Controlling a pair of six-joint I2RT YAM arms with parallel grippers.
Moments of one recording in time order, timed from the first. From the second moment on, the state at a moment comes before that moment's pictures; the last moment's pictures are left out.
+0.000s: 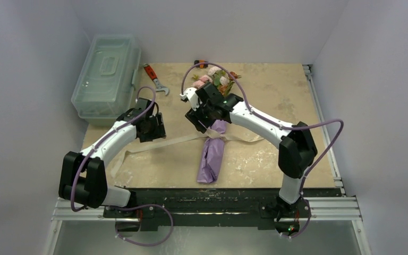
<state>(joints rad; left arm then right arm) -0.27 1.39 0.91 -0.60 -0.05 -0.49 0.78 1.87 1.61 -0.66 -0.06 -0.15</state>
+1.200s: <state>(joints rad) -0.27 1.43 0.91 -0.59 -0.02 -0.49 0.55 1.45 1.03 -0.32 -0.44 -0.33</state>
